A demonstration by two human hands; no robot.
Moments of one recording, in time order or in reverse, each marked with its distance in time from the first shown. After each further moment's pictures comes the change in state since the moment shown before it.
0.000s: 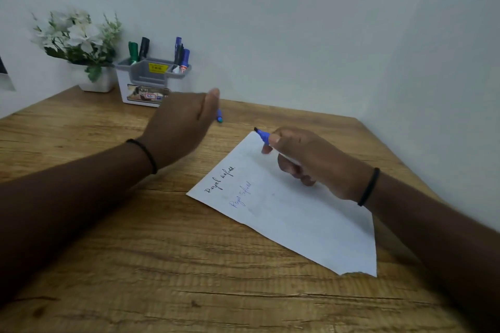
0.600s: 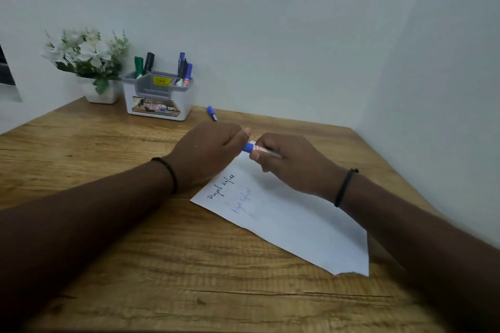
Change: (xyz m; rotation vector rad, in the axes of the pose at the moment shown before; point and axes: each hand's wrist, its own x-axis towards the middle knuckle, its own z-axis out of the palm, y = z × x) left_hand -0.007 0.014 0.021 -0.138 -0.221 0.001; right_hand 0.023 -0.003 0.013 -0.528 0.178 -0.311
